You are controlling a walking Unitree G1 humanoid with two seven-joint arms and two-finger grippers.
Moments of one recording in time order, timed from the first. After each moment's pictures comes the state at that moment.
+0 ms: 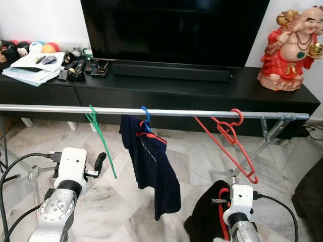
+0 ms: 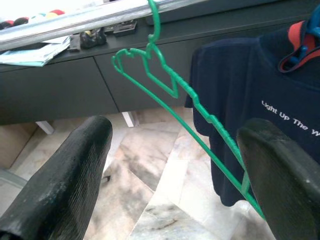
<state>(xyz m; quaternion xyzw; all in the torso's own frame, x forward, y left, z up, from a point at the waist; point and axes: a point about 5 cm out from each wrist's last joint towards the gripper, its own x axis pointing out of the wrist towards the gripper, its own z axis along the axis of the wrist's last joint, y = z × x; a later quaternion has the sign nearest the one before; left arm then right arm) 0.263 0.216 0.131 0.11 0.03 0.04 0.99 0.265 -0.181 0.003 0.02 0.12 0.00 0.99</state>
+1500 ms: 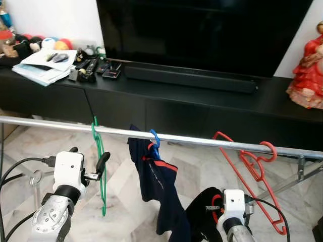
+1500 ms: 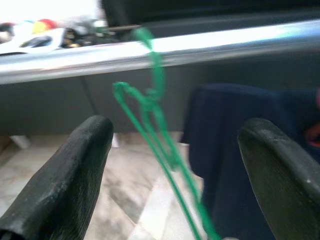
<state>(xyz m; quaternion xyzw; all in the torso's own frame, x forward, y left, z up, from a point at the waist) 0.247 0.209 0.139 0.08 -0.01 -0.04 1.00 0.258 -0.174 -0.011 0.01 0.16 0.03 0.99</state>
